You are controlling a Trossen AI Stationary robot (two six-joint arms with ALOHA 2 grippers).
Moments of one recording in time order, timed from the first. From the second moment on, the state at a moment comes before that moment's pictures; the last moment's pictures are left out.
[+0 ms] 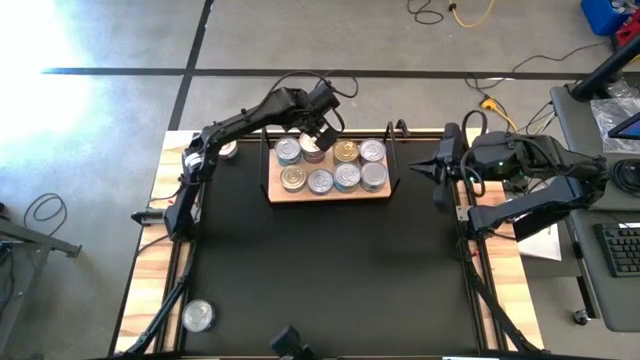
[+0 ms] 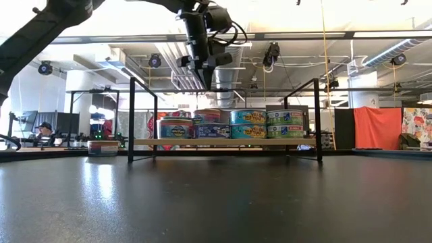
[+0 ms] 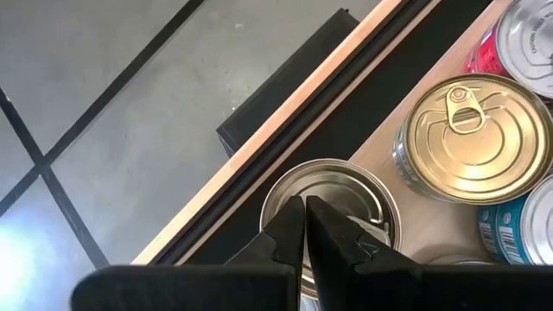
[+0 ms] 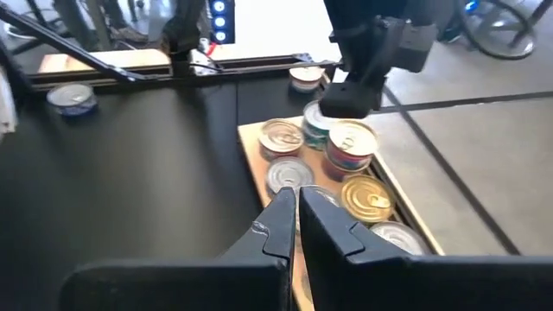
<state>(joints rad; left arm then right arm) 0.47 2.12 2.21 -1.19 -0.37 -0.19 0.05 1.00 1.45 -0.97 0.30 0.08</state>
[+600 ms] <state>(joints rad) 0.51 2.12 2.25 -1.30 -0.30 -0.31 0.08 1.04 1.45 -0.96 0.32 0.07</state>
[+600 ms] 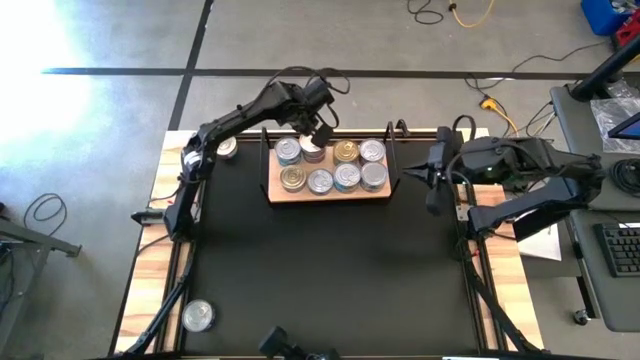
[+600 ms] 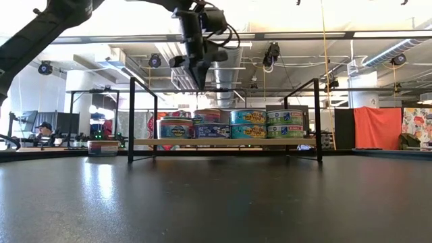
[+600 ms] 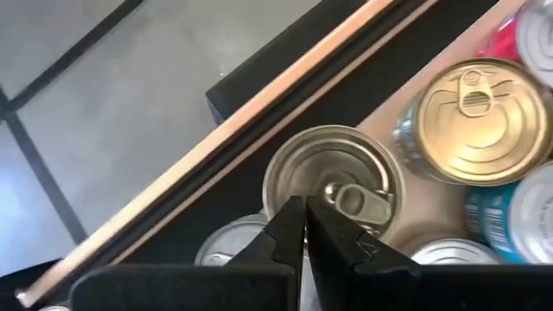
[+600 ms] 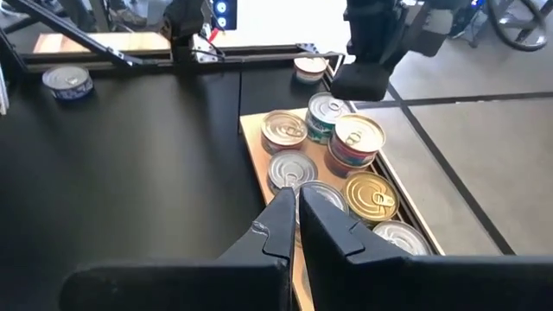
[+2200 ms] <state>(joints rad) 0.49 2.12 2.36 -1.20 -0.02 -0.34 0.08 1.11 1.45 -0.92 0.31 0.00</state>
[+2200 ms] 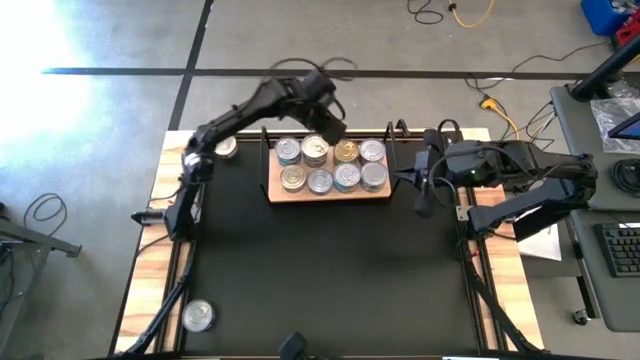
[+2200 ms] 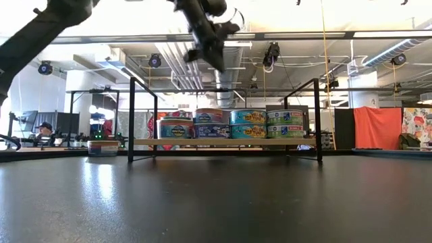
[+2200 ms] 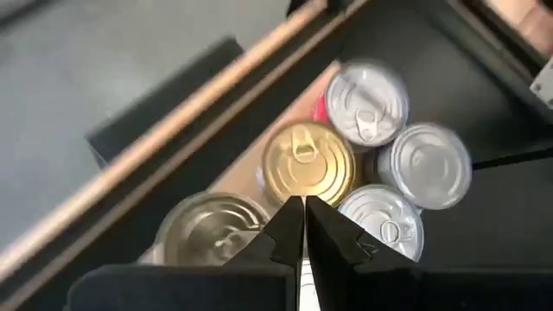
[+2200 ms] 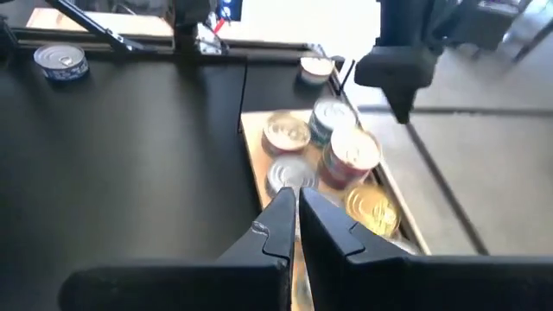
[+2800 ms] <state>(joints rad) 0.53 1.69 2.33 -1.45 -0.55 -0.23 -0.31 1.21 1.45 -0.68 -0.17 -0.18</state>
